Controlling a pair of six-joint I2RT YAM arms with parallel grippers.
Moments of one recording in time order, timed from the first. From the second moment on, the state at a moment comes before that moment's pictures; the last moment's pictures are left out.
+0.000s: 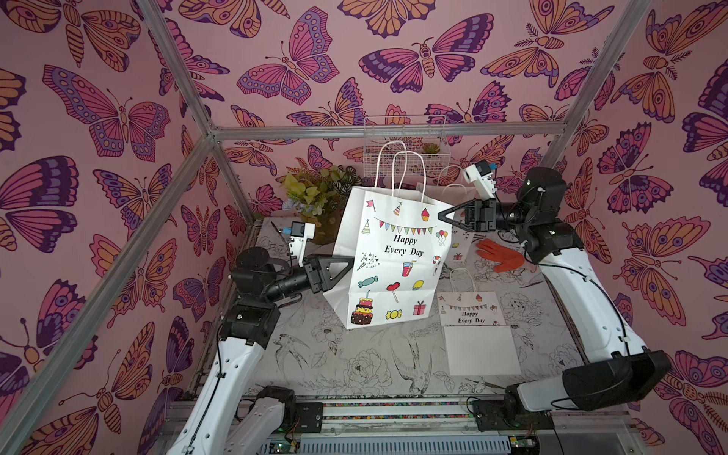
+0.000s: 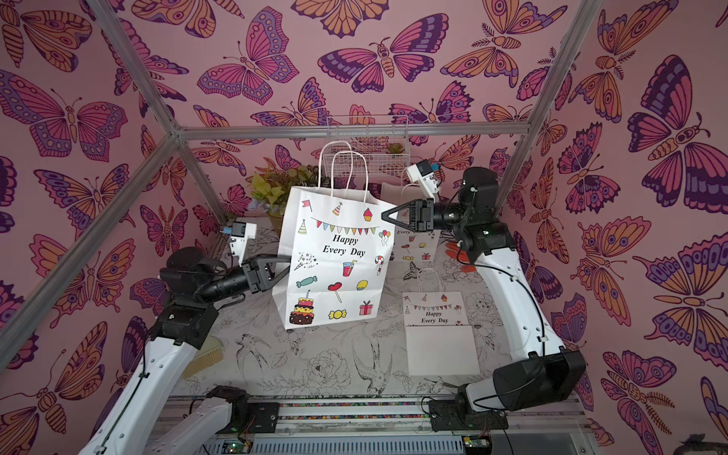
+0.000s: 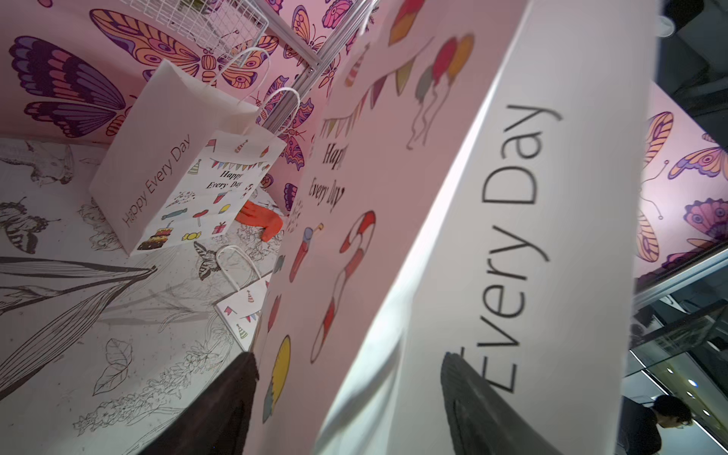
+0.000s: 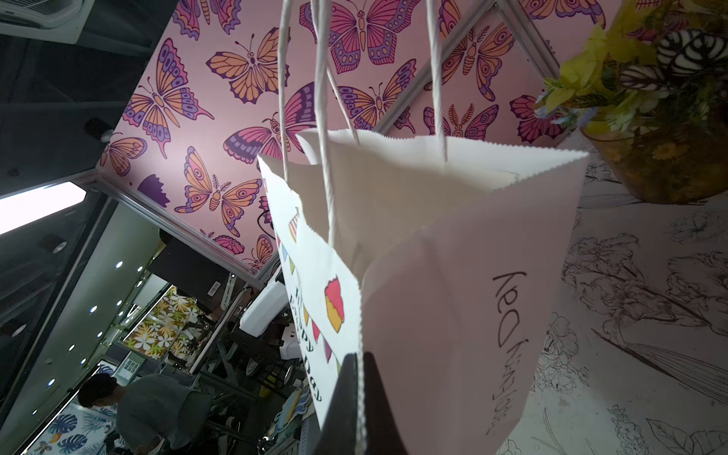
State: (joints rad) left arm -0.16 0.90 0.96 -0.05 0.99 -0.78; right arm 0.18 1.44 1.61 -0.31 -1.33 0.70
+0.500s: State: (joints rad) left arm -0.26 0.99 0.99 0.31 1.01 -1.06; right arm 0.20 1.42 1.61 -0.57 -1.17 0.49
